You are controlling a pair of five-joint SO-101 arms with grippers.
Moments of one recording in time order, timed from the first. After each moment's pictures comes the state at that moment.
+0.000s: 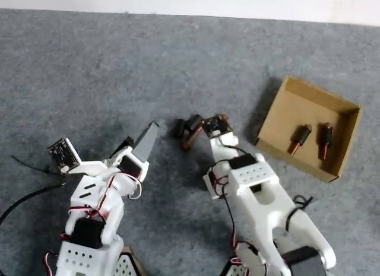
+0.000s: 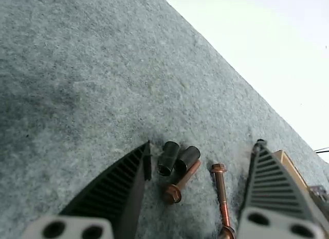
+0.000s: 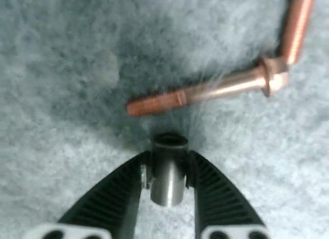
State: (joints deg) left arm 5.9 -103.7 95.8 37.8 51.4; right arm -26.3 -24.4 59.2 51.3 6.6
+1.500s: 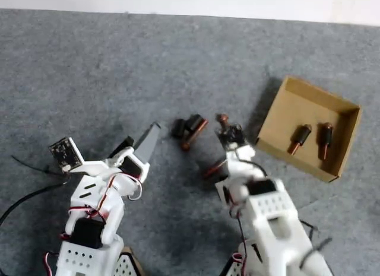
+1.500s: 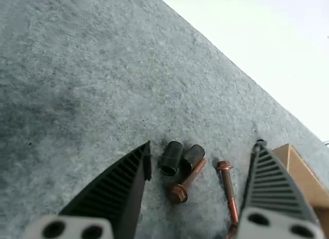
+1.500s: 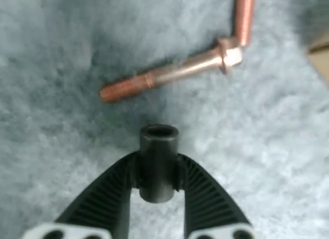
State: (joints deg) left arm 6.5 -103.7 95.2 37.9 46.8; right arm -20.0 -49.5 76.2 46.3 10.2
